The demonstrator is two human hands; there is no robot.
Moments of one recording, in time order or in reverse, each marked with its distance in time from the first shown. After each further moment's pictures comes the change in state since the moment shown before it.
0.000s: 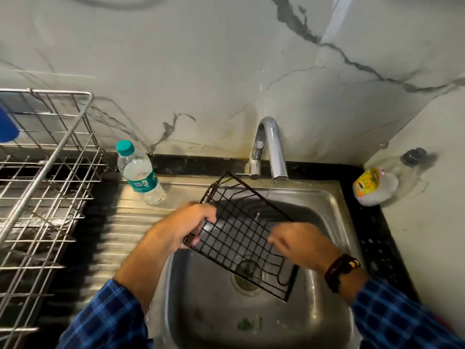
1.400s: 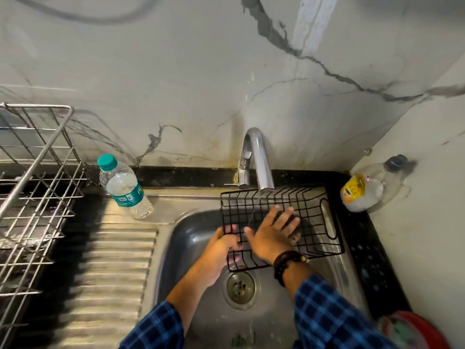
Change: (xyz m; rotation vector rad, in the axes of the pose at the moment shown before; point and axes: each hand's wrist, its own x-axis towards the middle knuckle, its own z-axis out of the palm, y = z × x) left_hand 0.047 -0.044 0.090 -0.436 -0.182 0.122; right_hand 0.061 -0.045 0.007 0.344 -0.169 0.822
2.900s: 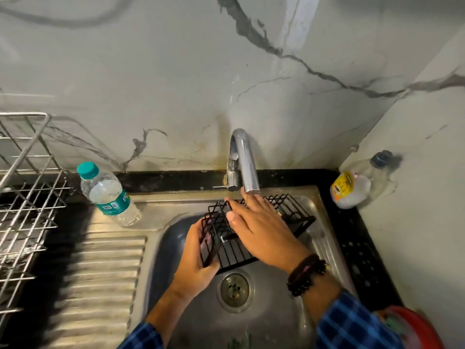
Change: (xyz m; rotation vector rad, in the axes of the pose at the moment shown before) left_hand -0.010 -0.019 -0.031 0.542 0.043 0.724; right_hand -0.053 0.008 -0.067 0.024 0.150 -0.641
